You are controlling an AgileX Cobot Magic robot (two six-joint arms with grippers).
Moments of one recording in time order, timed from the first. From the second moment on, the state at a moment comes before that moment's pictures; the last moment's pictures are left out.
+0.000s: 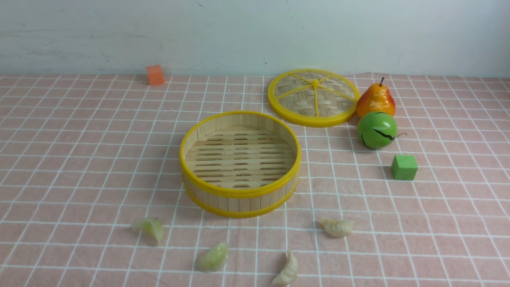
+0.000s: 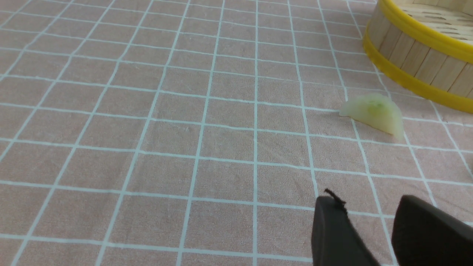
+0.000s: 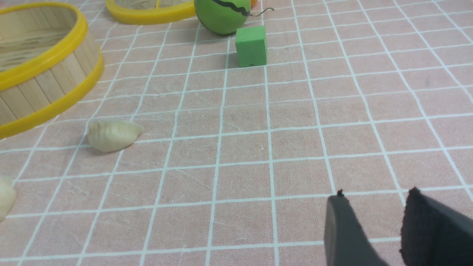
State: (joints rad) right arm 0.00 -0.01 0.01 0.07 0.40 0.13; left arm -0.02 -0.01 0.03 -0.05 0.38 -0.09
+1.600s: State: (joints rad) right arm 0.00 -0.01 0.01 0.94 0.32 0.13; left arm -0.02 0.03 -0.12 -0.83 0.21 -0.17
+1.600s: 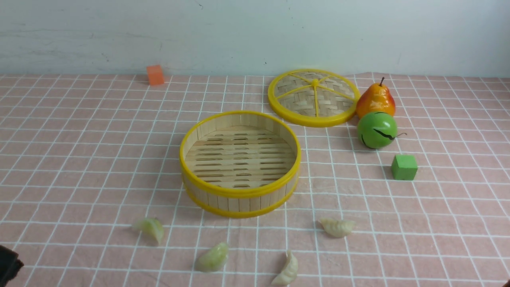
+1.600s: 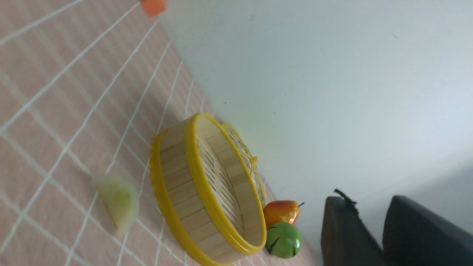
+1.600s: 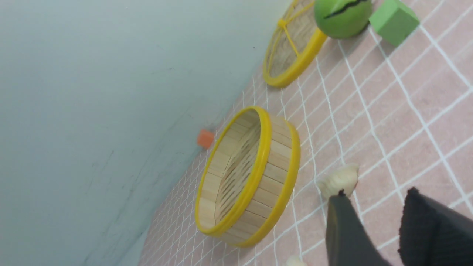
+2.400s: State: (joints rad) right arm 0.19 0.93 -0.69 0.72 0.97 -0.55; left arm -0.31 1.17 -0.81 -0.04 0.86 -0.26
